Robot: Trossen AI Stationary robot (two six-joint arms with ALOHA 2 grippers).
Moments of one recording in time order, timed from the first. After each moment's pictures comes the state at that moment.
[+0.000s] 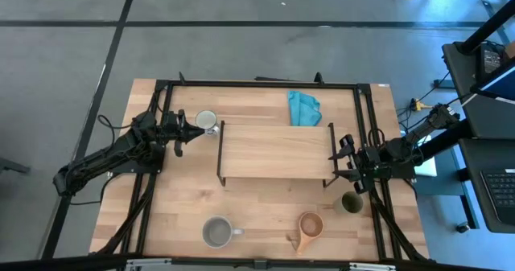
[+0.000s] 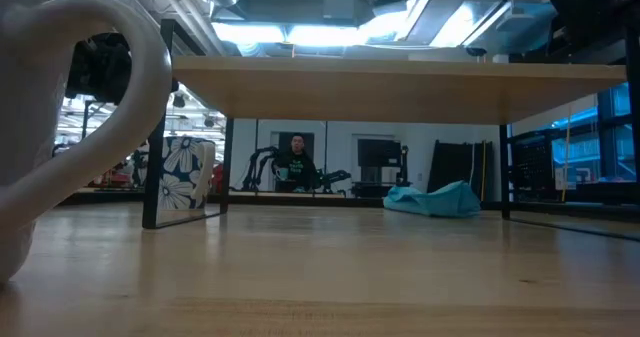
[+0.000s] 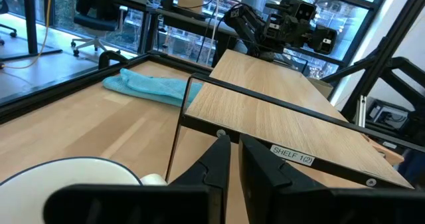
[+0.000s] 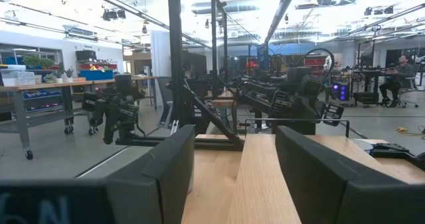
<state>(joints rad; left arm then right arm) 0.62 0.13 0.01 0.07 0.48 -0.26 0.57 0.32 0.01 0.59 0.36 -0.06</state>
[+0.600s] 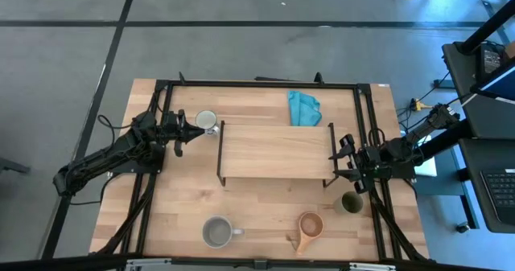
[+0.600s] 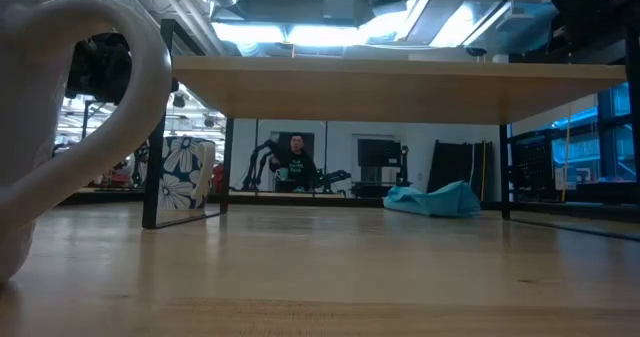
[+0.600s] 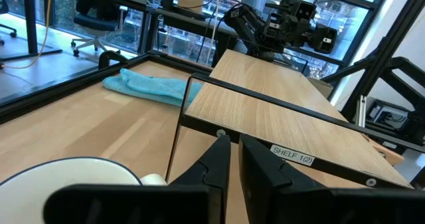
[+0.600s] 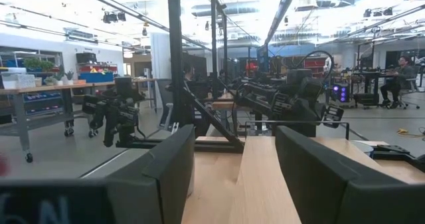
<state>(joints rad) 0.62 0.13 0.01 0.07 0.48 -0.26 0.57 0.32 0.01 0.60 0.36 -0.06</state>
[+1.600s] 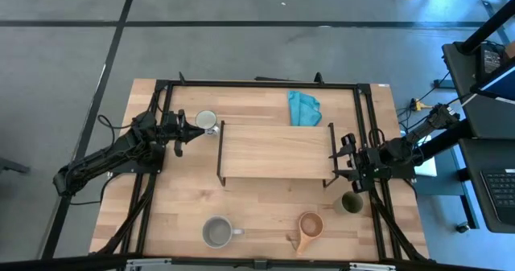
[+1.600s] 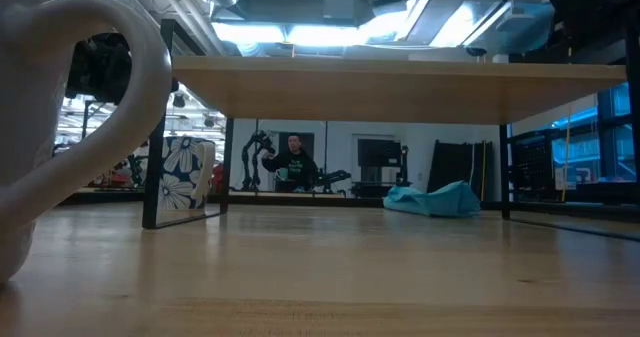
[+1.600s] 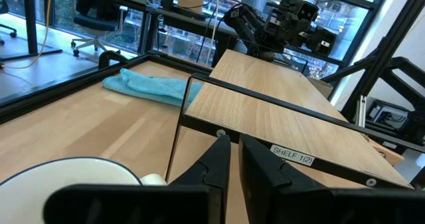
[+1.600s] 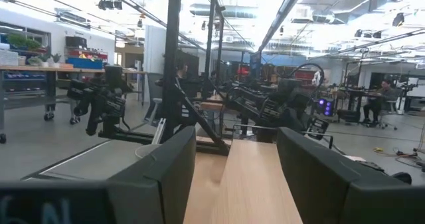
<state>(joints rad) 0.62 0.13 0.01 0.07 0.48 -0.26 0.57 0.32 0.01 0.60 0.37 -0.19</state>
